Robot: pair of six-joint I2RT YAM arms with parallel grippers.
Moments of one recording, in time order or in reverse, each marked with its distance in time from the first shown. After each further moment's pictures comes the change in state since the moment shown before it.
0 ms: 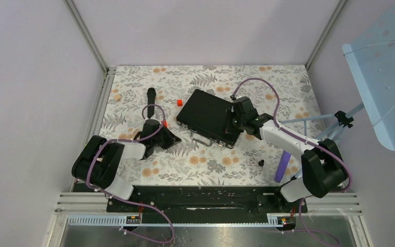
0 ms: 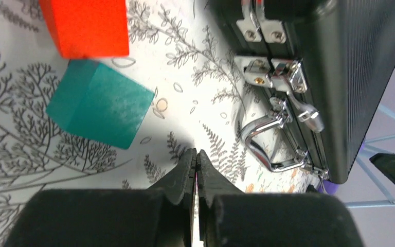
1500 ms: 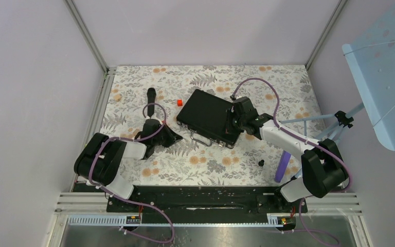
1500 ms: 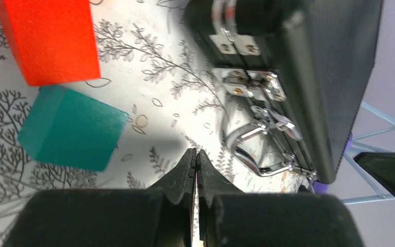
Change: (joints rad) left arm 0.002 0.074 -0.004 0.160 0.025 -0.015; right arm 0.000 0.000 0.000 -0.005 0.003 -0.011
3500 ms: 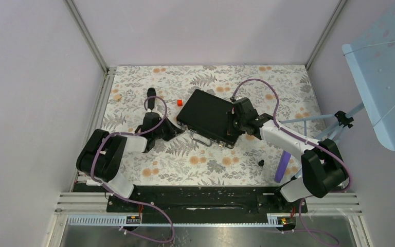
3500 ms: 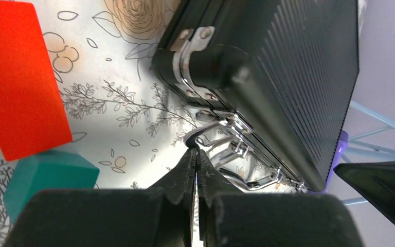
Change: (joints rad) left arm 0.029 -0.010 0.092 -0.068 0.042 0.066; right arm 0.000 0.000 0.000 -0.039 0.020 -0.035
